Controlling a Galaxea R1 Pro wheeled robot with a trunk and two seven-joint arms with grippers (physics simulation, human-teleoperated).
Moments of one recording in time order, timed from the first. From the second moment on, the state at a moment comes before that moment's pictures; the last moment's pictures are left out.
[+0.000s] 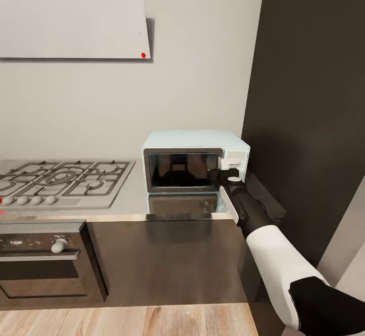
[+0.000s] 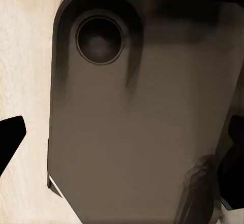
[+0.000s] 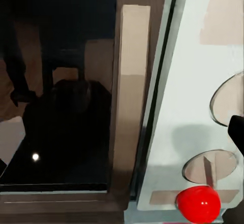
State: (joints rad) left arm 0.00 -0.02 -0.01 -0.03 0.16 -0.01 0.00; right arm -0.97 0.12 0.16 -0.84 -0.04 0.41 -0.23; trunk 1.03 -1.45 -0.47
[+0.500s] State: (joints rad) left arm 0.00 -0.02 -0.01 -0.03 0.16 -0.01 0.00; right arm -0.97 0.12 0.16 -0.84 -0.04 0.40 -0.23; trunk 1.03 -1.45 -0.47
